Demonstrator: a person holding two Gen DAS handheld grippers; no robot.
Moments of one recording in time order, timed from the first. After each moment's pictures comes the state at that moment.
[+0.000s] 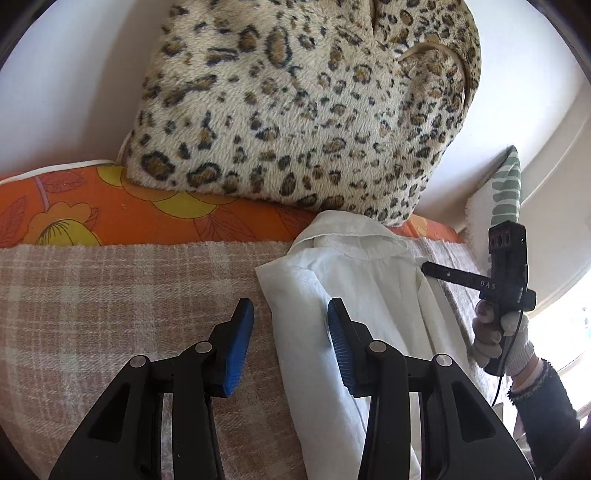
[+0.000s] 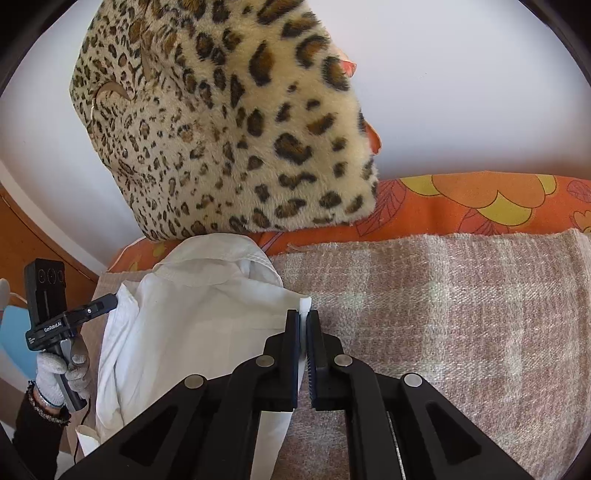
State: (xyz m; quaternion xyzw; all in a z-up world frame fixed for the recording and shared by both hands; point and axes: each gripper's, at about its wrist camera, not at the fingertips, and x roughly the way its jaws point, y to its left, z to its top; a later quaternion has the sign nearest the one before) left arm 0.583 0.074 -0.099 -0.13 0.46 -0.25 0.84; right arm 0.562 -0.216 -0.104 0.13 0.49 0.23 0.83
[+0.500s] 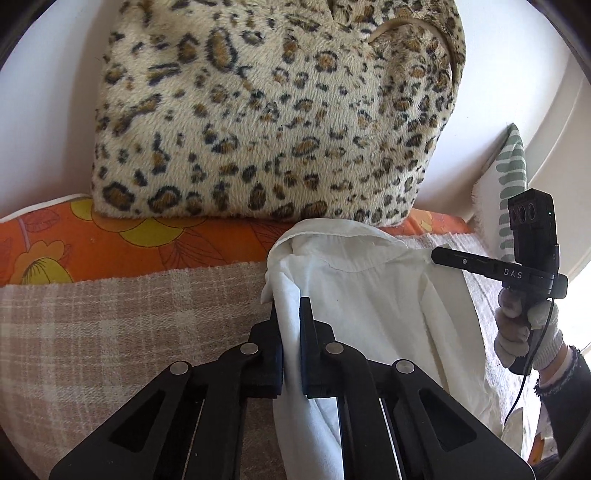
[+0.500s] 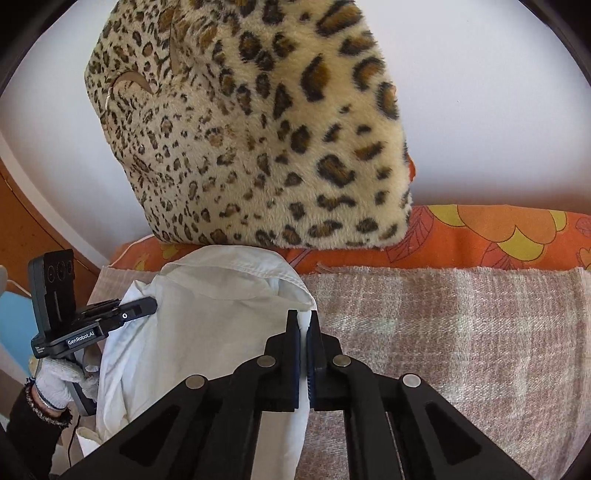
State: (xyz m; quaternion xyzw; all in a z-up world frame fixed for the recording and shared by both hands) left arm 0.584 0.052 -0.087 -0.11 0.42 -0.24 0.87; right arm 0.561 -0.194 -0.079 0.09 0.47 0.24 0.85
